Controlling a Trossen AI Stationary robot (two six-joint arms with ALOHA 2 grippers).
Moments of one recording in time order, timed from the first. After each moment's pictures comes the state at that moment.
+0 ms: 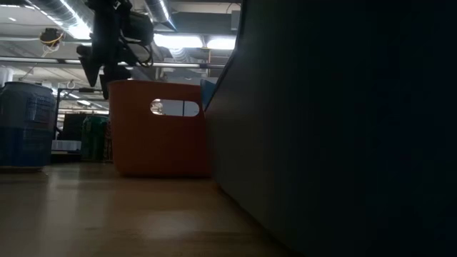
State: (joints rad) left arm 0.81 1.30 1.19 -1.26 -0.64 -0.15; right arm -0.50 1.41 1.27 -0.89 0.09 -0.11
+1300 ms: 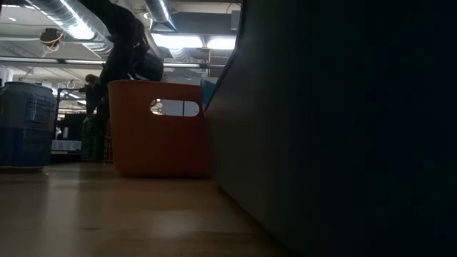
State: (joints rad) left arm 0.85 1.57 1.15 -1.29 -0.54 -0.12; right arm -0.50 1.41 1.27 -0.89 0.07 -0.11
